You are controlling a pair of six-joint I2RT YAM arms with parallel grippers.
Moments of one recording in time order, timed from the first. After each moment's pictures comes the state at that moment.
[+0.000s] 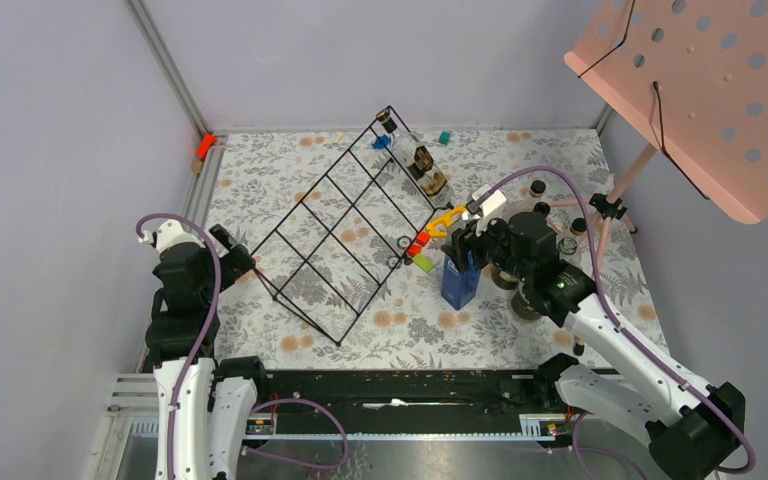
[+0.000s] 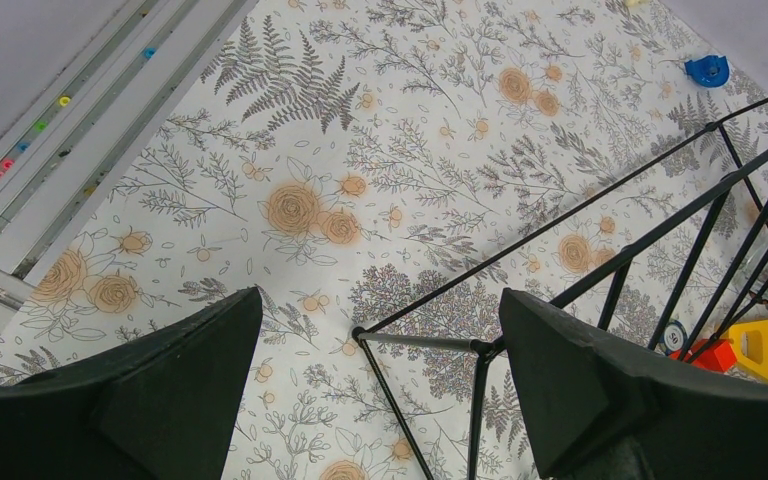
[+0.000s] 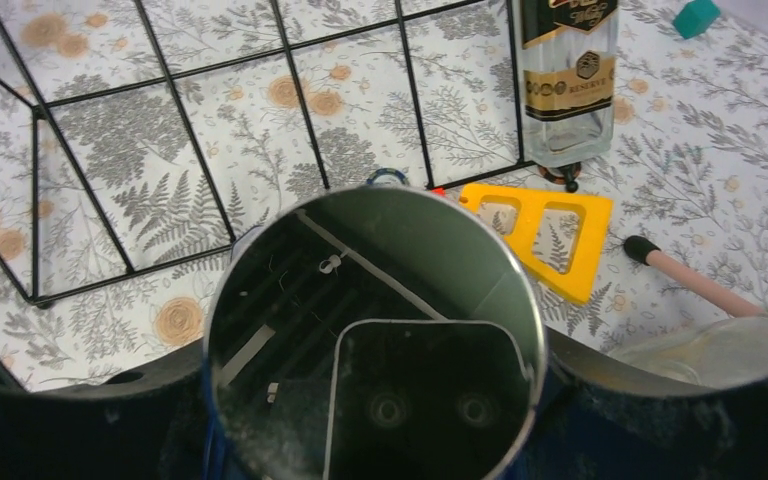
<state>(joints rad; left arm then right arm) 0.12 0.54 0.79 -0.76 -0.16 -0.46 0.58 0.91 0.75 -0.20 -0.13 -0.04</state>
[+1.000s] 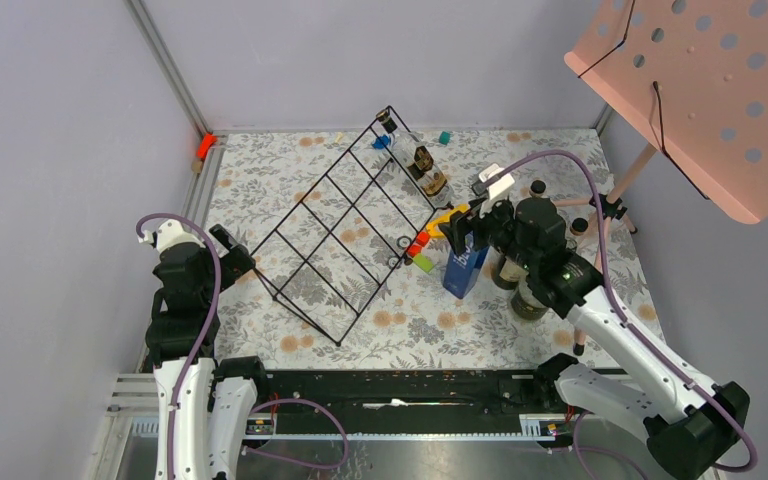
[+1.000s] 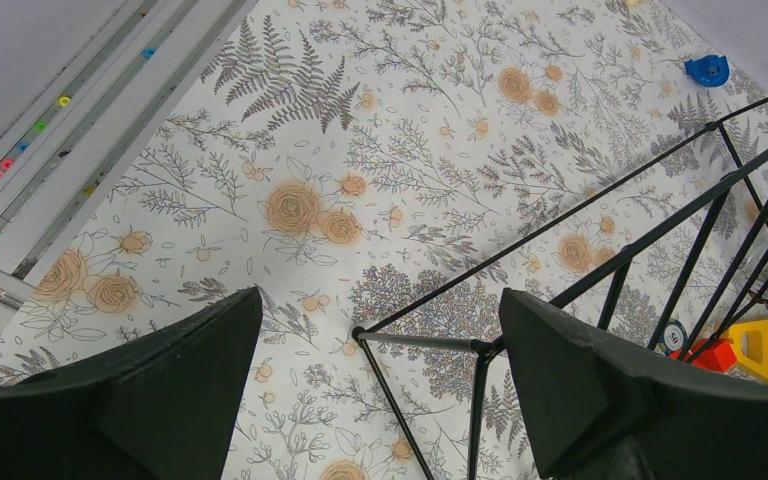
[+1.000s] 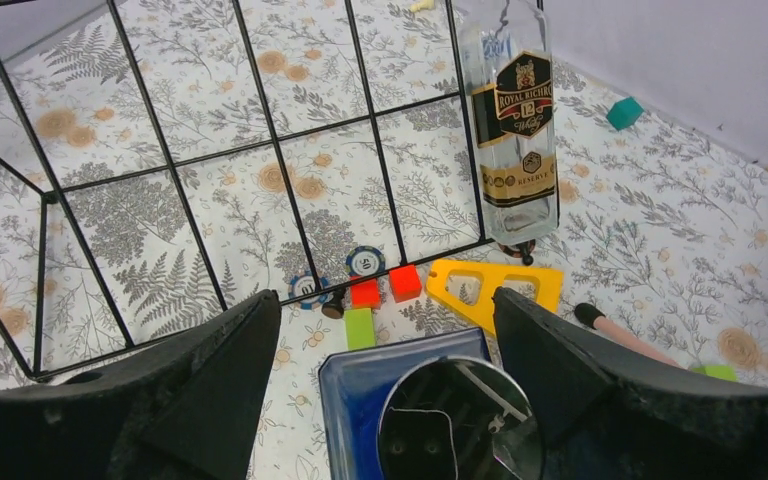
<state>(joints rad) 0.12 0.54 0.79 -0.76 -0.16 -0.46 0.58 0.95 0.86 -0.15 -0.08 -0.05</state>
